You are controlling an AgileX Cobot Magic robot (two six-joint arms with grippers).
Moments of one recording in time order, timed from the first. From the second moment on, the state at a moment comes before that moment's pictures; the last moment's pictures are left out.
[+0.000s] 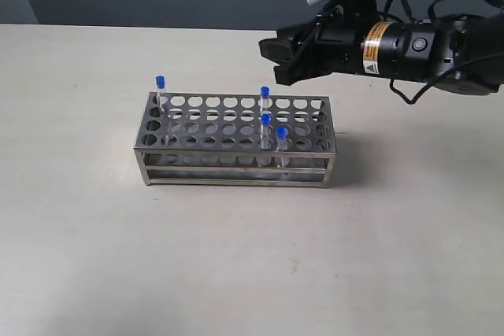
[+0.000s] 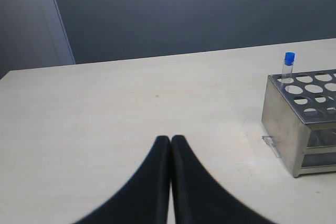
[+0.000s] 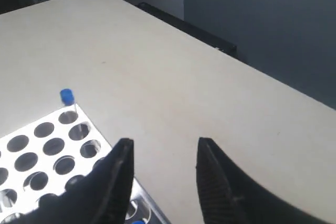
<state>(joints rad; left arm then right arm) 0.10 0.01 0.00 0.00 0.23 0.06 0.45 1.83 -1.00 -1.06 -0.65 0.79</state>
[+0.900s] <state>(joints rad) 0.10 0.01 0.00 0.00 0.23 0.06 0.45 2.01 -1.00 -1.15 -0.74 0.87</state>
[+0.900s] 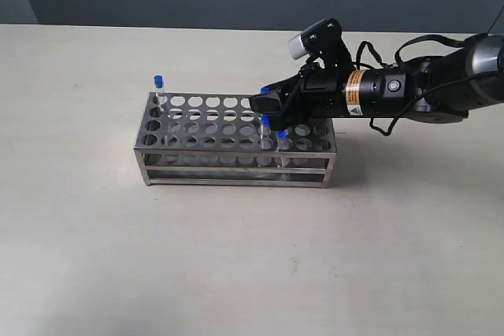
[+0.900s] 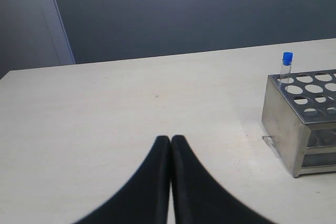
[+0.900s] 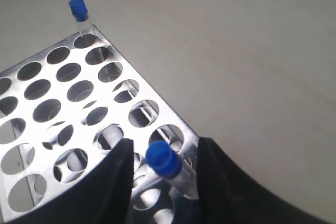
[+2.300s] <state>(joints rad) 0.10 0.01 0.00 0.00 0.23 0.06 0.75 1.83 -1.16 -1.19 -0.64 0.86</state>
